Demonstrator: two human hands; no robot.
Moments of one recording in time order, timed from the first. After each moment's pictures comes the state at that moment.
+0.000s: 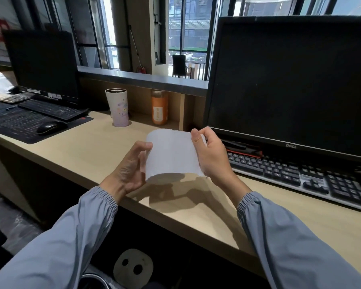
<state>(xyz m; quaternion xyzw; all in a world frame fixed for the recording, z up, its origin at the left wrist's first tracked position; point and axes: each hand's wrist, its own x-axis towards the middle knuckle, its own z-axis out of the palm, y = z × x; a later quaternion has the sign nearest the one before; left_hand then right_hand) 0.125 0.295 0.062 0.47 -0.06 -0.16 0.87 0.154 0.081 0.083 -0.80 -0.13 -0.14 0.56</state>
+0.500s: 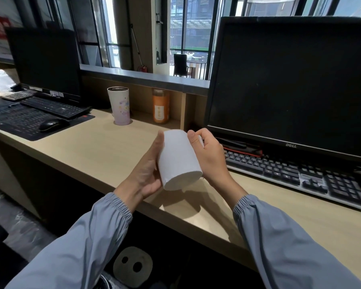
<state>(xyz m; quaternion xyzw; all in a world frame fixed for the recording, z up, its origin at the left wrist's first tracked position) 0.111 0.250 0.065 0.43 -0.02 -0.10 0.90 0.146 0.090 0.078 -0.82 -0.15 -0.18 0.52</state>
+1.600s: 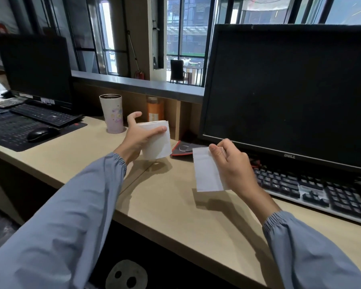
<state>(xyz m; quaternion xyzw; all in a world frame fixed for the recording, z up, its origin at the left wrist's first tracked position) 0.260 0.301 0.082 0.76 0.02 0.18 0.63 0.164 0.015 0.082 -0.87 -0.13 -0.19 0.43</state>
